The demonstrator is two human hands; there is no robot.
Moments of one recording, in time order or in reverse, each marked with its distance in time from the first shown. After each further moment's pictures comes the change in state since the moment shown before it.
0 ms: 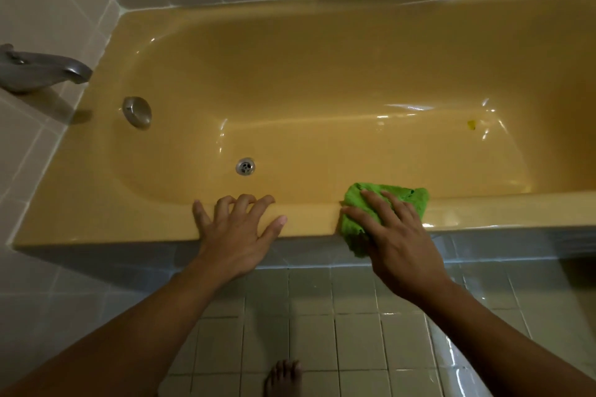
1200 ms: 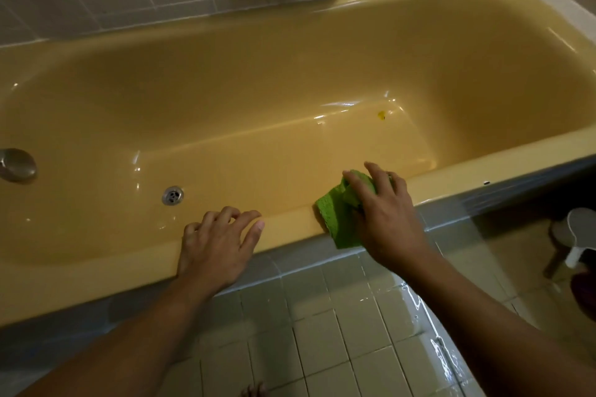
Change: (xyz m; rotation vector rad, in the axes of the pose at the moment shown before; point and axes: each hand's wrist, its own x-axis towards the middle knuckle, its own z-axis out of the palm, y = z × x) left_hand 0.032 0.108 0.004 0.051 0.109 0.233; right_hand -0.031 0.085 -0.068 0.010 0.047 0.413
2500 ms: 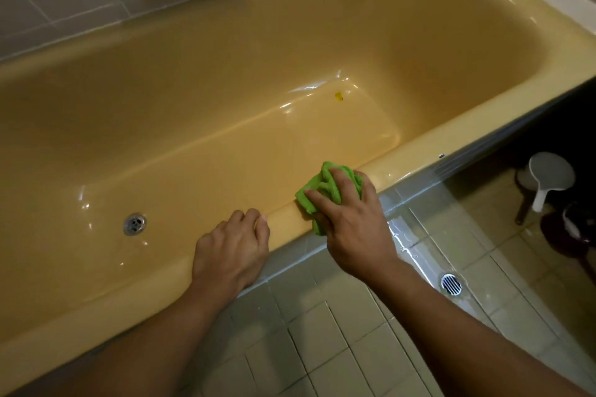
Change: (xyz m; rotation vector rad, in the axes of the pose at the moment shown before) left_hand 0.038 0.093 -0.004 -0.002 -0.026 0.121; right_hand -0.006 0.031 0.034 0.018 0.143 0.042
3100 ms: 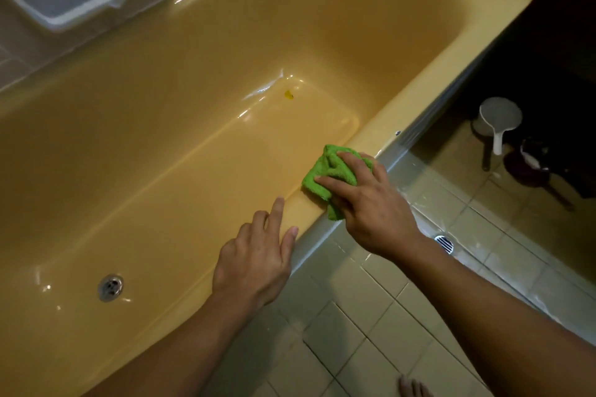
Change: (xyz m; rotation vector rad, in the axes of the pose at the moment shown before) left_hand 0.030 0.047 0.002 0.059 0.011 0.428; right_hand -0.006 0.053 -0.019 0.091 0.037 0.250
